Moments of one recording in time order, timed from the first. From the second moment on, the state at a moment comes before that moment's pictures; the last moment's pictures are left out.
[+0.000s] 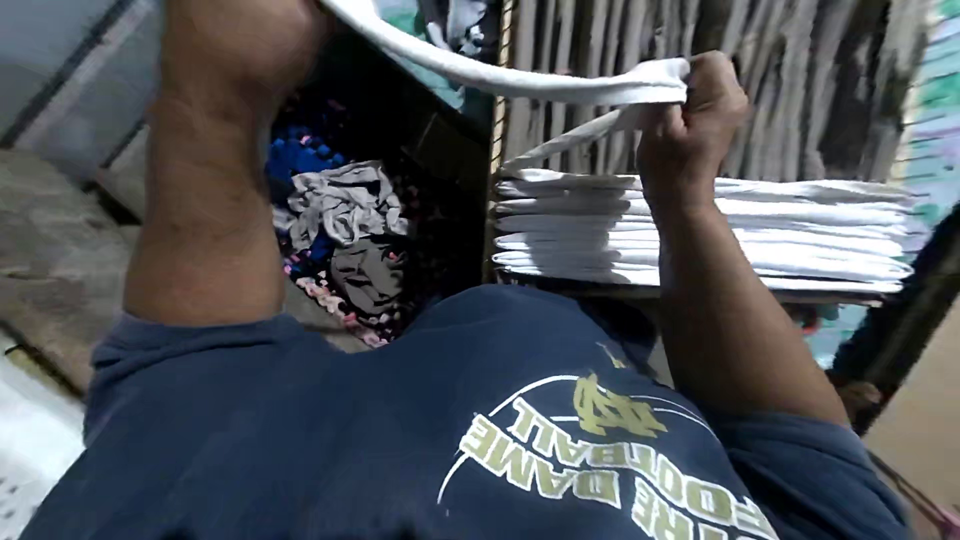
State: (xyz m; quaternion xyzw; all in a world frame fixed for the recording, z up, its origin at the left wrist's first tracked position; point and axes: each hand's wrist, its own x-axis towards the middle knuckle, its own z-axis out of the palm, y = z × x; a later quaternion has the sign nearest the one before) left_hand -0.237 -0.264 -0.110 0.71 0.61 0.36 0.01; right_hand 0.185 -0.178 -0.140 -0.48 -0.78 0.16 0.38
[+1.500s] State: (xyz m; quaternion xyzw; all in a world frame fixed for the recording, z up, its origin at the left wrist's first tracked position) left_hand 0.139 -0.081 -0.097 0.83 0.40 0.16 0.36; right_hand 0.461 -0.129 -0.083 -0.40 -0.35 0.56 0.63
